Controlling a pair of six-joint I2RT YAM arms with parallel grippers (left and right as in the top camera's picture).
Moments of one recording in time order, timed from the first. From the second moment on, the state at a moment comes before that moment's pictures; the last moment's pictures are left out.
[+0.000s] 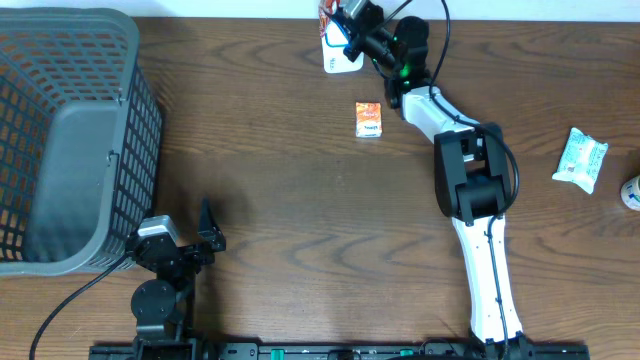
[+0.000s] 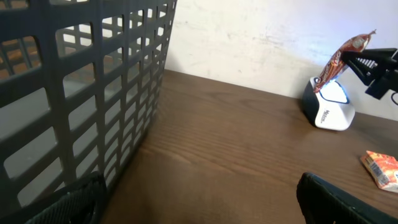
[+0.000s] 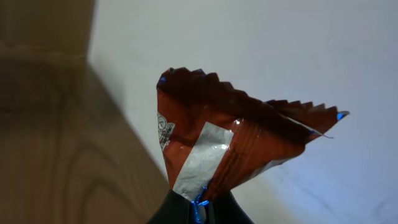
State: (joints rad) left arm 0.01 0.01 0.04 -0.14 -0.08 -0.19; right arm 0.25 2.64 2.01 0.75 -0.70 -0.25
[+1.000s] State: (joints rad) left arm 0.01 0.01 0.04 -0.14 -0.08 -0.19; right arm 0.08 2.61 2.01 0.79 -1.27 0.28
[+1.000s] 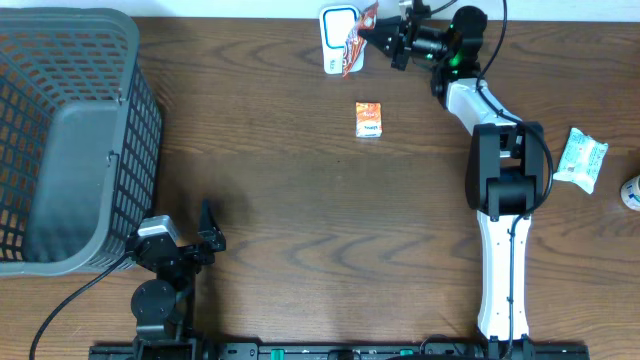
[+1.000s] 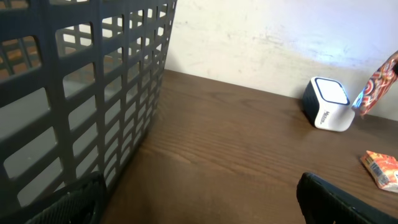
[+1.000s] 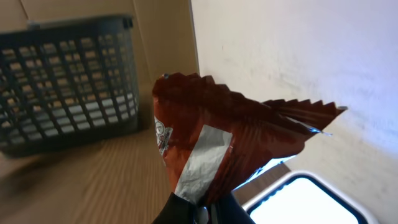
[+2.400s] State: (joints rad) left arm 0.01 0.01 0.04 -0.14 -0.08 -0.19; right arm -0.07 2.02 1.67 -0.69 0.61 -0.06
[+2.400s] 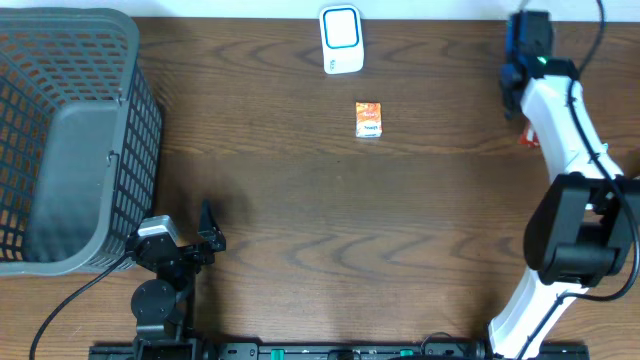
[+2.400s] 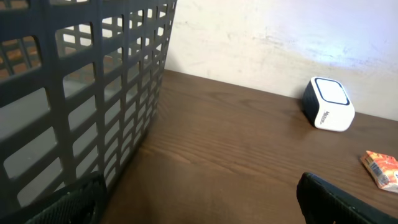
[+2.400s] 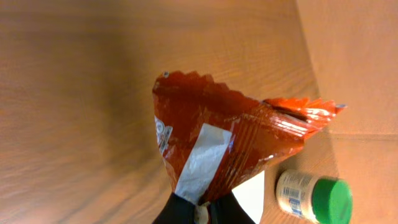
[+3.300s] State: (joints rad) left arm 0.01 0.01 0.04 -0.14 -0.08 -0.19; right arm -0.41 2.03 1.51 -0.49 0.42 -0.35
